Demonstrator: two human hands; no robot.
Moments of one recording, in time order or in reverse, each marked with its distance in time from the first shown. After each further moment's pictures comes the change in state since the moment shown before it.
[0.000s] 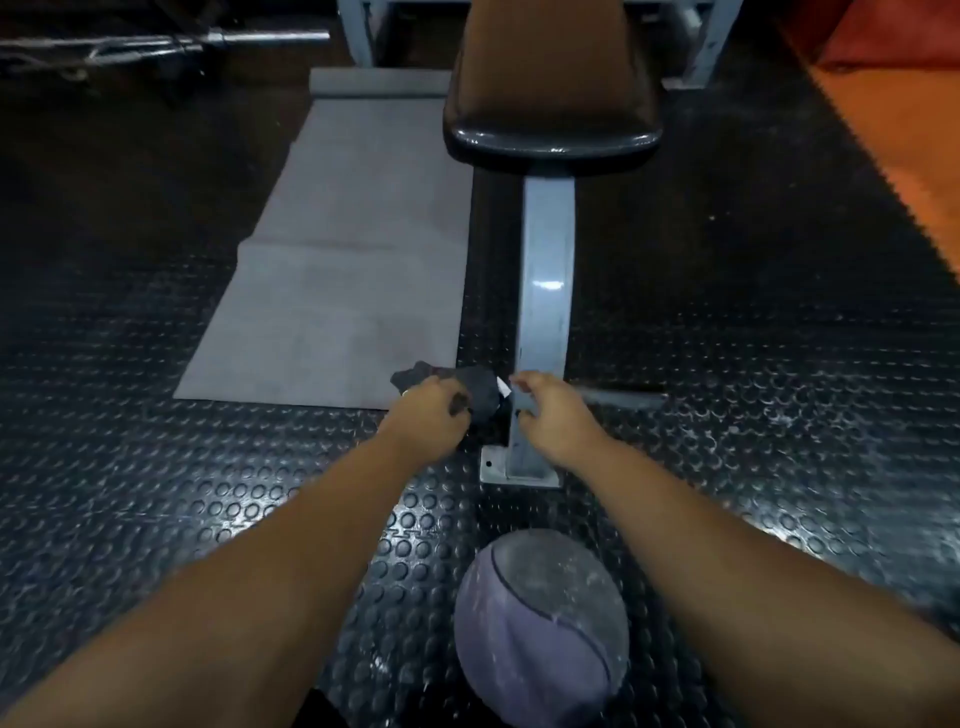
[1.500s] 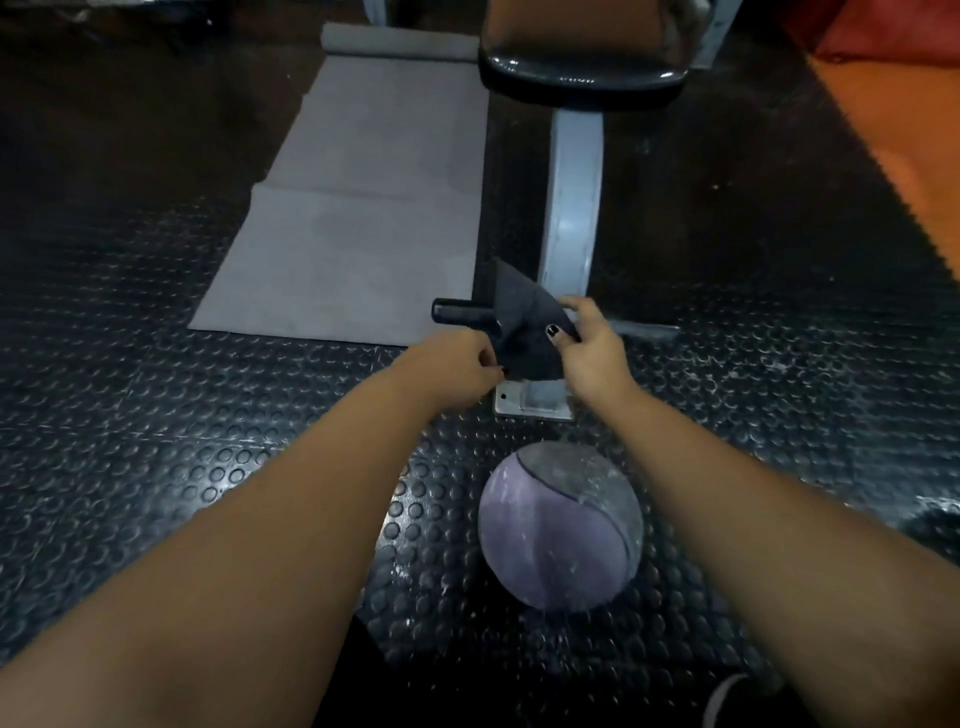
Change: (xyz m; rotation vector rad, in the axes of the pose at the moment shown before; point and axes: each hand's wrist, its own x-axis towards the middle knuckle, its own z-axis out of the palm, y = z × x) left_hand -0.105 0.007 -0.019 0.077 -0.128 0.025; right_hand -0.065 -0.029 0.034 0.328 0.315 0.131
